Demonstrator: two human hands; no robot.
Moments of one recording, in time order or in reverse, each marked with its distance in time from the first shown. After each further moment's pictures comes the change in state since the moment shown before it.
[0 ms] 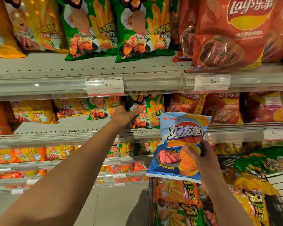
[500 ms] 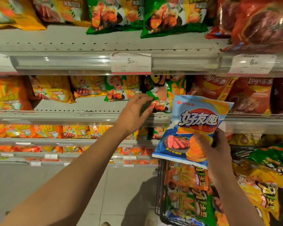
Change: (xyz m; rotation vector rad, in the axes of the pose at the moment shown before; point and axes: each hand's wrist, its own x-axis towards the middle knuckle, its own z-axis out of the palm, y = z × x) left_hand -0.049 -0.040 -0.038 0.640 -0.047 0.625; right_hand -0.024 -0.006 0.033 -0.002 -0.001 -0.099
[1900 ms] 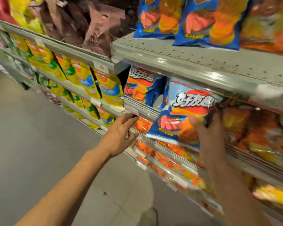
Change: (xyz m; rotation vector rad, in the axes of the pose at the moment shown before) left_hand -0.401 -0.515 -0.534 0.285 0.157 -0.584; right_hand -0.182 -0.065 0.834 0.100 -0.511 -0.216
